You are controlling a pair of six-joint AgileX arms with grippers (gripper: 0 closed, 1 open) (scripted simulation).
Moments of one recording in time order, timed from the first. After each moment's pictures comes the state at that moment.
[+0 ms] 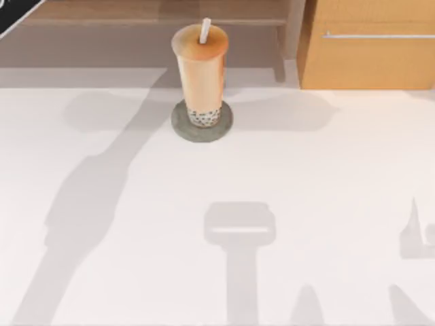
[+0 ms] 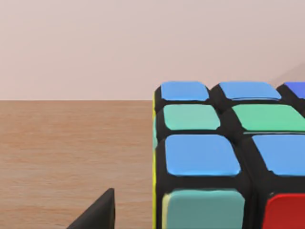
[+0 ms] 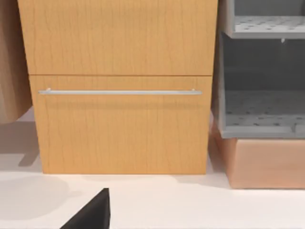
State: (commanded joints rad) left arm -0.49 2.08 2.10 -0.01 -0.45 0.01; right arm 0.00 0.00 0.00 0.00 0.00 0.00
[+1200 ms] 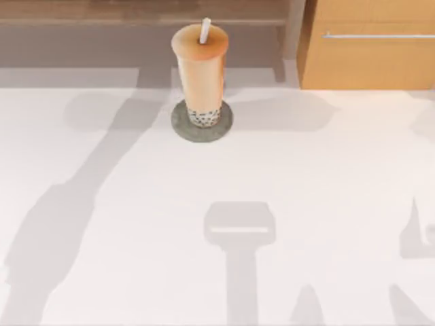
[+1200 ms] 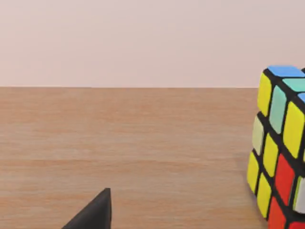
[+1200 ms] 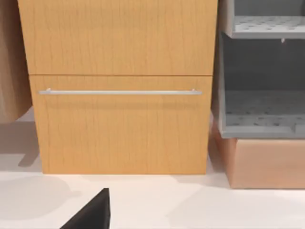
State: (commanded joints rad) left arm -0.43 1.74 1.70 0.04 -0.40 0.01; right arm 0.00 0.00 0.00 0.00 0.00 0.00
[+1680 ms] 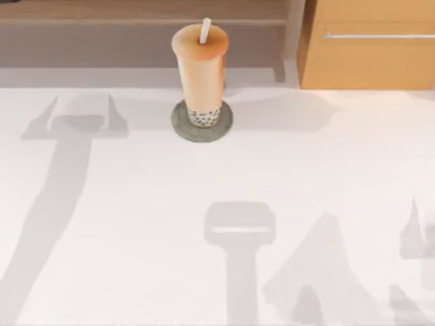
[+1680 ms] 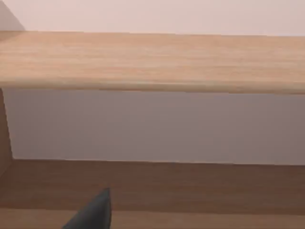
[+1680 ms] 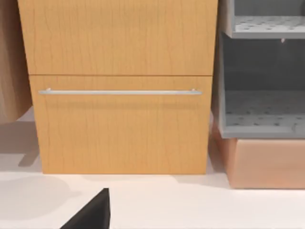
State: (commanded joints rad) left arm -0.21 0.94 0.93 0.02 -0.20 0.00; right arm 0.00 0.00 0.00 0.00 0.00 0.00
